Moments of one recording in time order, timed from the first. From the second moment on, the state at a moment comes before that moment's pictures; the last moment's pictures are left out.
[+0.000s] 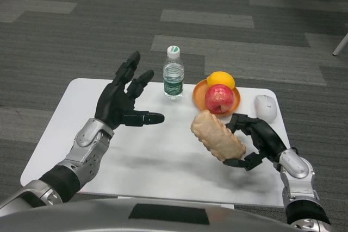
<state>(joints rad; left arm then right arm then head) -0.26 0.29 -0.44 0.56 -0.69 -0.66 -0.21 -0.15 -0.18 -0.28 0.77 -0.17 -0.63 0.61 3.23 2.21</state>
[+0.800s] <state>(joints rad) -0.26 0.29 -0.45 0.56 -0.69 -0.66 -0.21 -0.22 -0.22 -0.35 0.98 -0.26 -0.72 0.56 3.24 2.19</state>
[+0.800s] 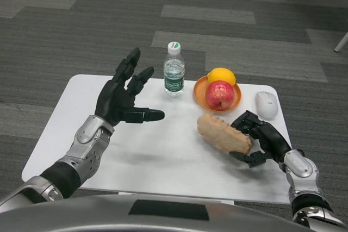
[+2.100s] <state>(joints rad) -0.28 0.29 -0.45 0.60 -0.70 -0.65 -0.21 -0.10 -0.22 -0.39 0.55 -0.03 -0.77 0.68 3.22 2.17</state>
